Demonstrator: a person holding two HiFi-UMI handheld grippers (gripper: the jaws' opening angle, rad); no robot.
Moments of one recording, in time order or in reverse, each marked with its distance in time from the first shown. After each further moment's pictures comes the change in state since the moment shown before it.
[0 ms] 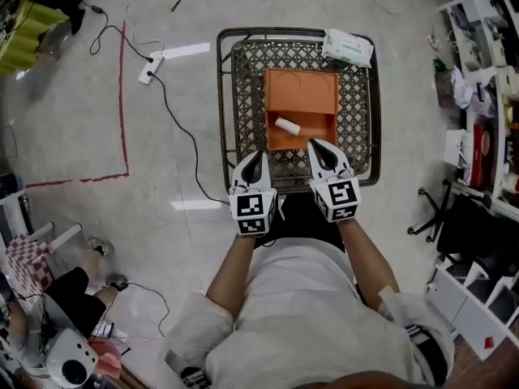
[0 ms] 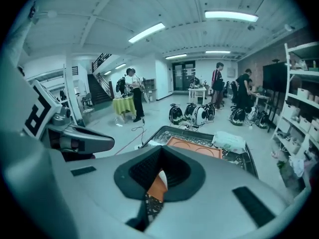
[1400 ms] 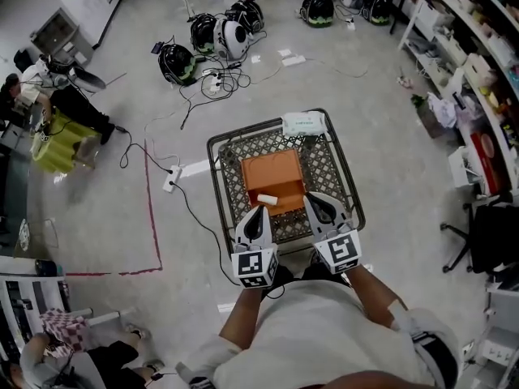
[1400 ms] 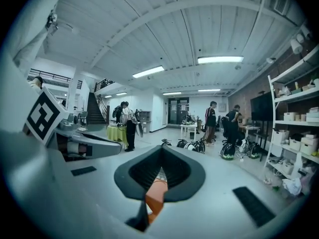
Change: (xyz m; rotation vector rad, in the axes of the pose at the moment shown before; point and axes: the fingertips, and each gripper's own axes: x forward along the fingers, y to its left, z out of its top) left arm -0.073 -0.163 0.114 0.209 -0.297 -0.101; right arm -0.187 -0.053 0.107 -0.068 -0.414 -0.080
